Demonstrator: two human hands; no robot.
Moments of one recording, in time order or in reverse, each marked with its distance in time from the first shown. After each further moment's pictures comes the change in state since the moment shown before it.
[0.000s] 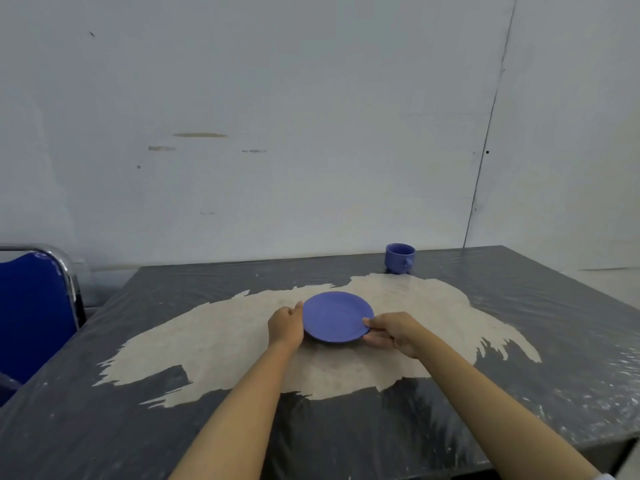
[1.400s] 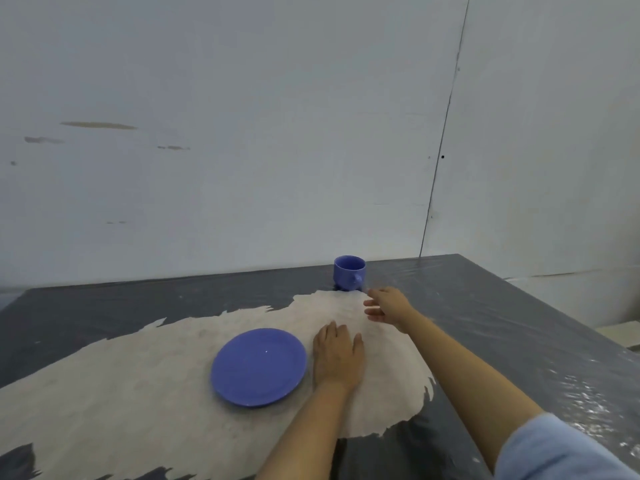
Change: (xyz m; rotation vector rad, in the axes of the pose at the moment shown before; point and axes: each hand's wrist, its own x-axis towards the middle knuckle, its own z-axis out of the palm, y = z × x) left_hand -0.026 0.064 0.199 0.549 -0.243 0.394; right_hand 0.112 -0.060 -0.128 -0.104 0.187 -0.270
